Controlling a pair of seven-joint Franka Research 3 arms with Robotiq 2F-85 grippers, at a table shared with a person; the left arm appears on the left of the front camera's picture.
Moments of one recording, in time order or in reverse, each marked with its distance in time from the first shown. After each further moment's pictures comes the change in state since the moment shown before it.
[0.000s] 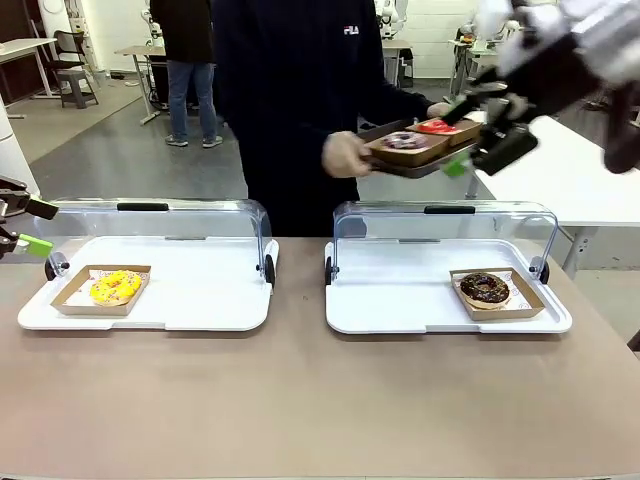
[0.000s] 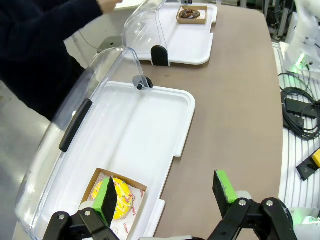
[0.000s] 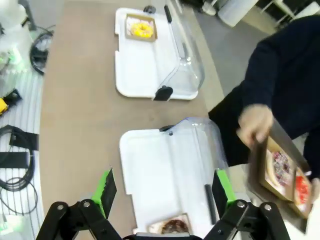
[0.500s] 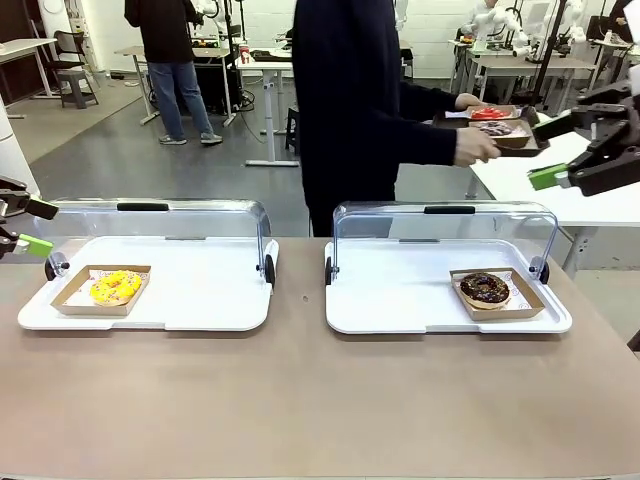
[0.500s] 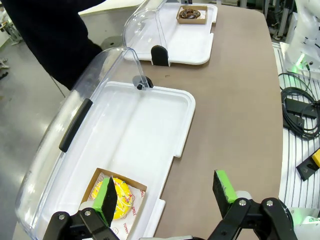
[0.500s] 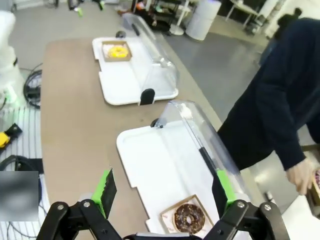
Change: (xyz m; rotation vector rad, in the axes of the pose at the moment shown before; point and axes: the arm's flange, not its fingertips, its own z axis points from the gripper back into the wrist) left arm 0.000 0.000 0.000 0.000 0.000 0.000; right arm -0.101 0.011 0.062 -0.112 -0.164 -0.230
